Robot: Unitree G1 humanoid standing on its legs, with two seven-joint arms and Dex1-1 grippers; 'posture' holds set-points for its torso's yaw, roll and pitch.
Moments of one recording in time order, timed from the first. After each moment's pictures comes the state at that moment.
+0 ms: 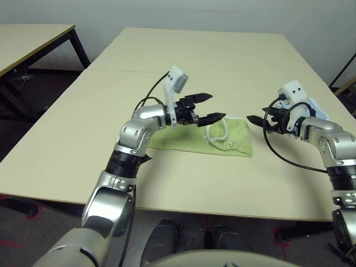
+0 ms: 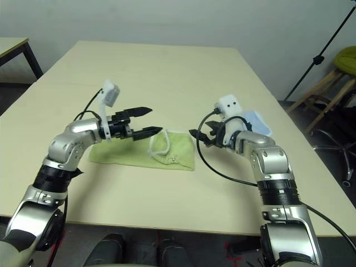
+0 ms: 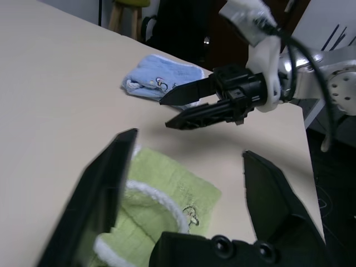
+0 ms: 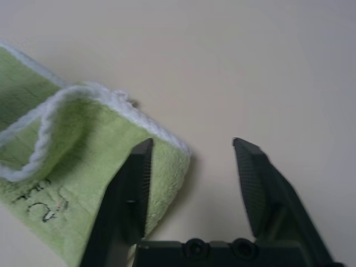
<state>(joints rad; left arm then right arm) -0.71 0.23 -0.19 0.17 -0.30 0.46 -0.91 -0.49 -0.64 -0.05 0.14 0.36 0.66 0.69</state>
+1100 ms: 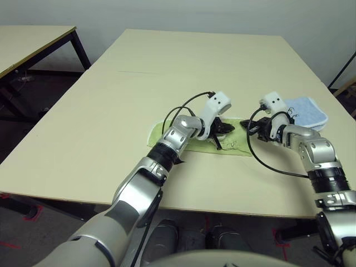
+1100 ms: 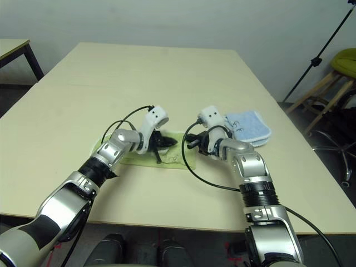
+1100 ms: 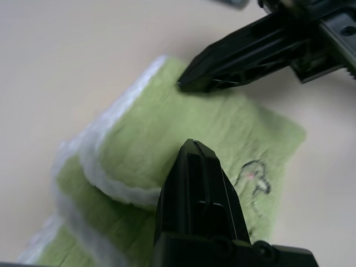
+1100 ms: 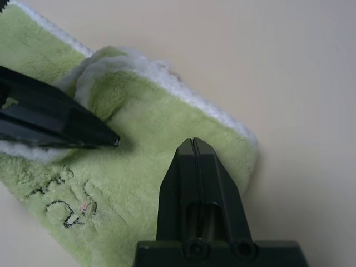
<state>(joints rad) -0.85 0.06 -0.37 0.73 0.04 0.22 -0.78 -0.51 -0.50 0.05 0.25 0.23 0.61 0.70</state>
